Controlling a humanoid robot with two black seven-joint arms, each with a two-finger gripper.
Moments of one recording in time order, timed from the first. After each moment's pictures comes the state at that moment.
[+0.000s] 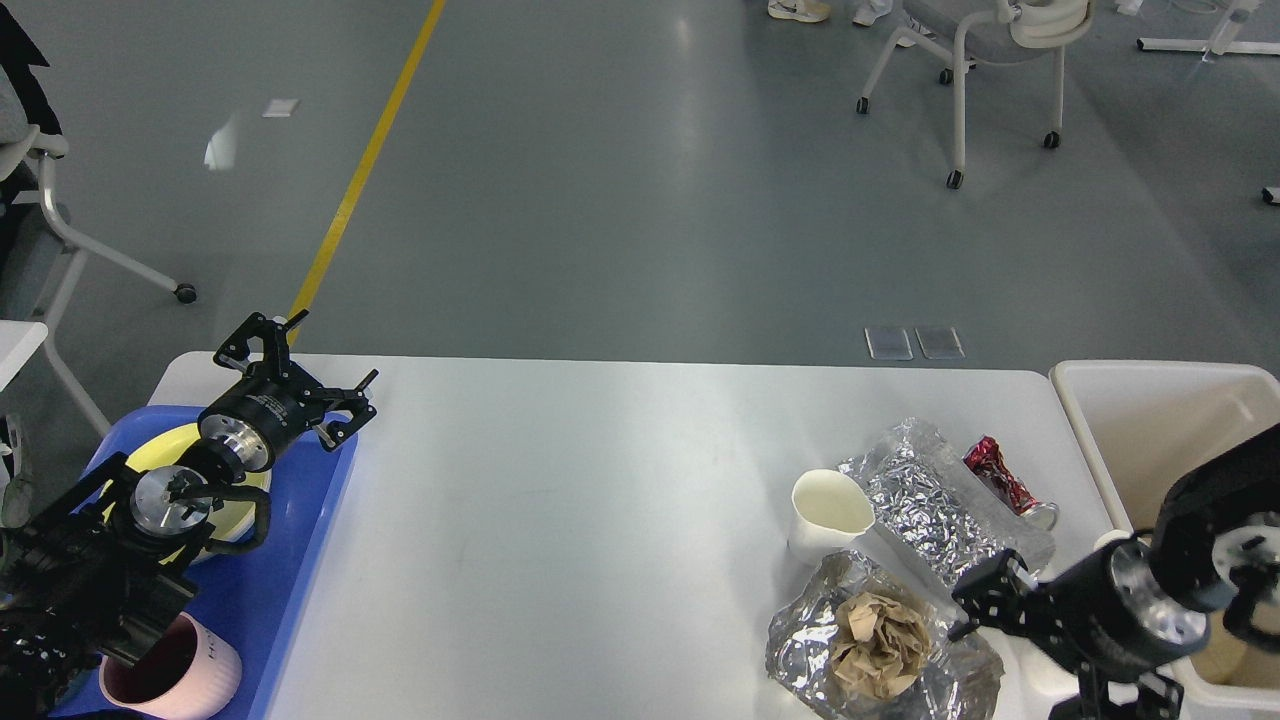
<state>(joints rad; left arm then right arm) -0.63 0.29 -0.97 -0.45 -0.13 -0.45 0.09 1.73 -0.51 -1.42 1.74 0.29 0.26 0.05</state>
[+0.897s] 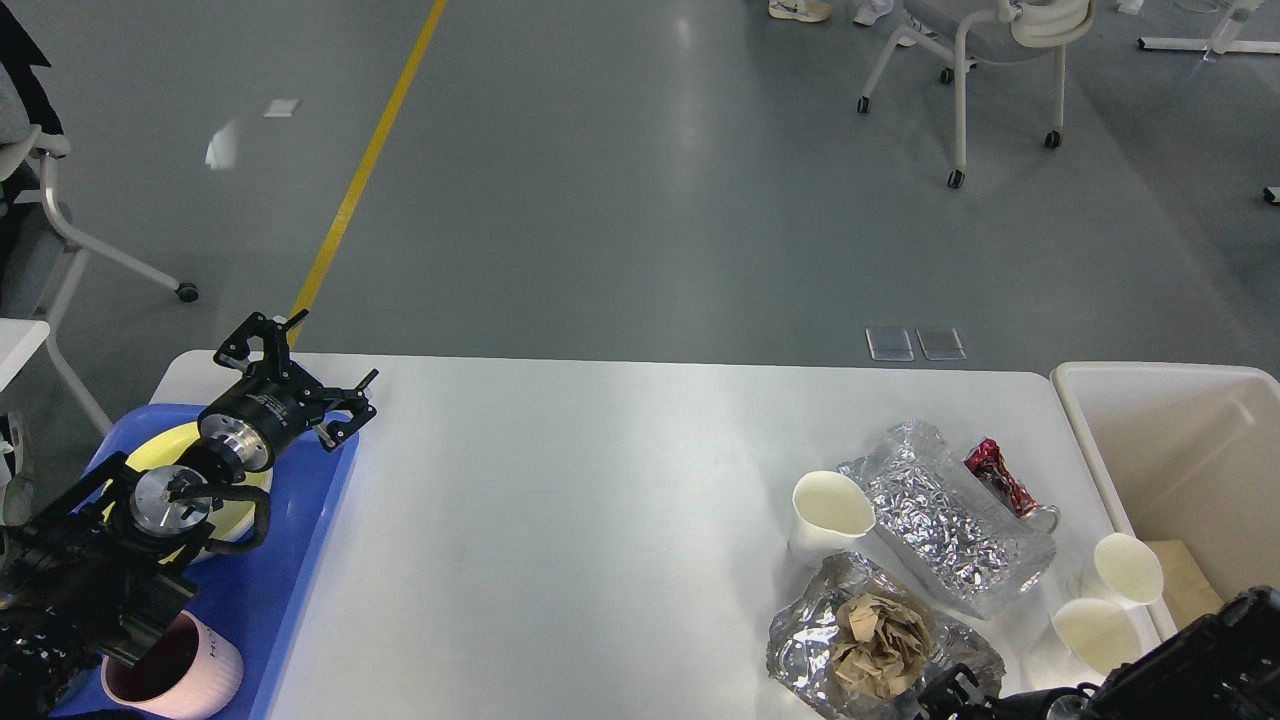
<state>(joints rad) -0.63 0.29 -0.97 -0.45 -0.13 -0.45 0.09 1.19 -0.50 -1.13 1.63 0.28 -0.17 0.27</state>
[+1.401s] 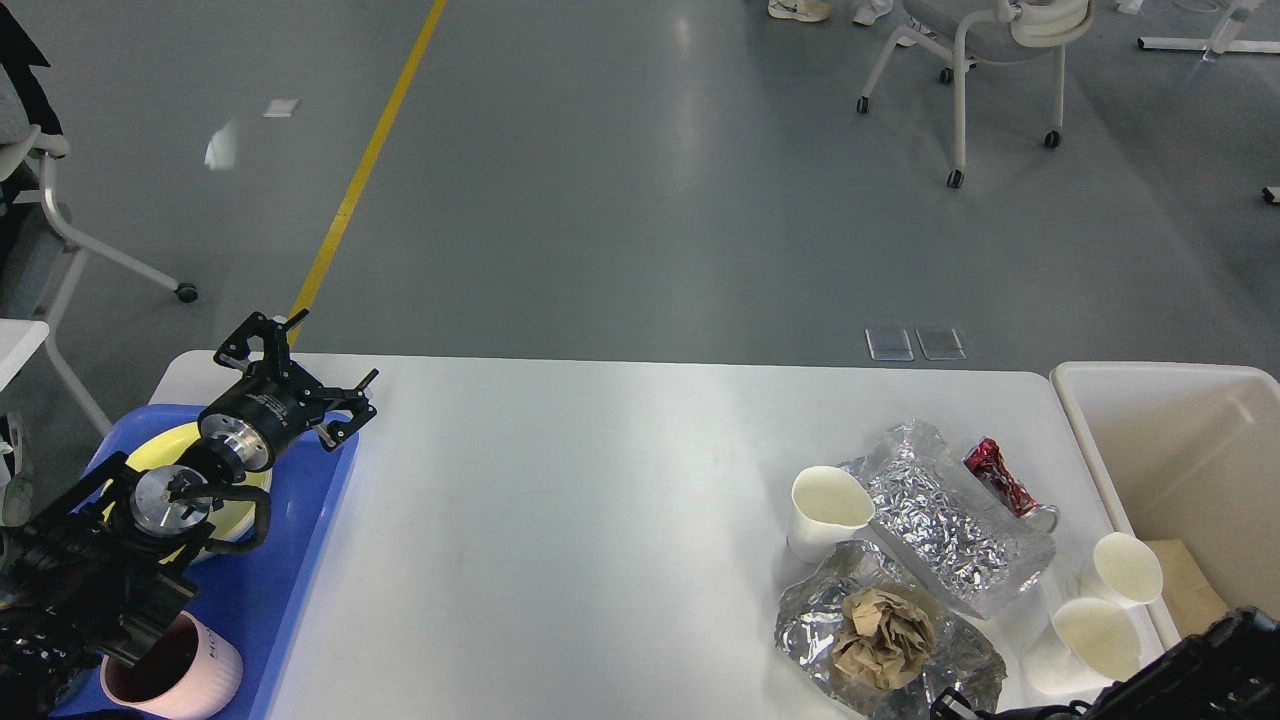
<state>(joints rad) -0.63 0.29 -0.97 -0.45 -0.13 -0.45 0.09 1.16 -0.50 -1.10 1.64 0.29 -0.25 0.27</state>
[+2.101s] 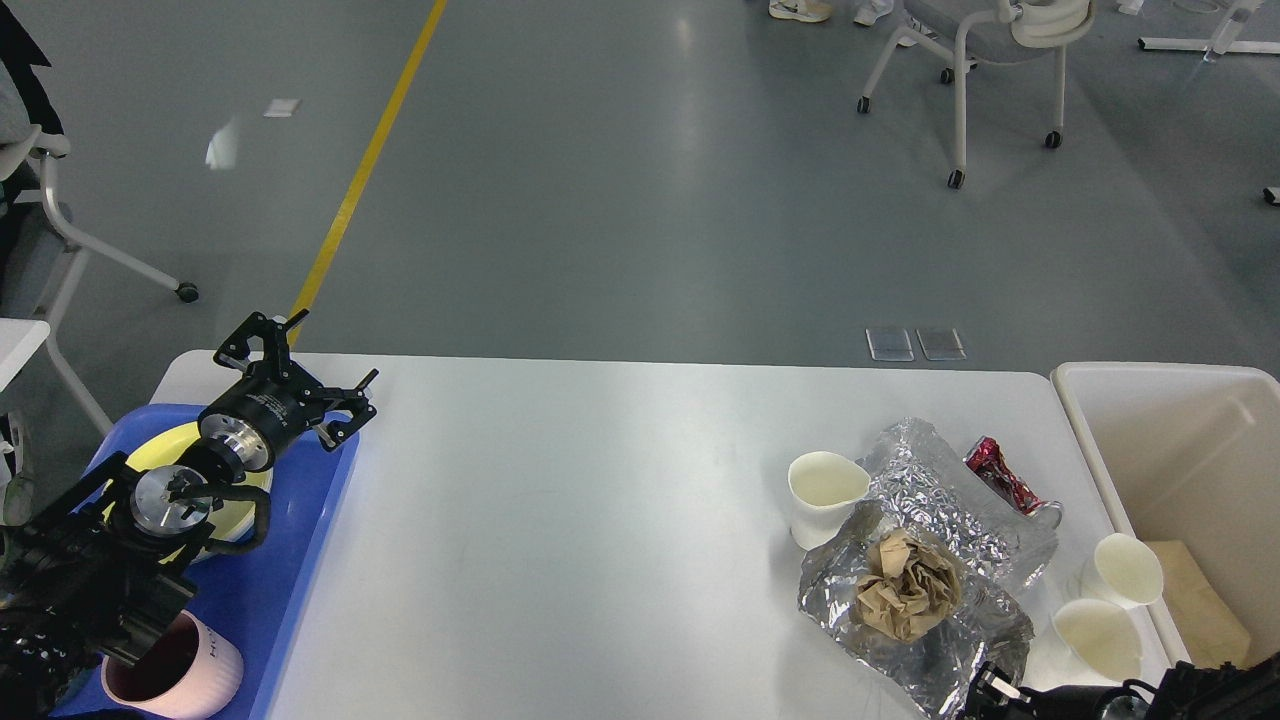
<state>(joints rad) -0.63 0.29 -0.97 -0.45 -0.13 -0.45 0.09 1.25 -0.66 -1.15 1.75 0.06 -0.27 0.35</state>
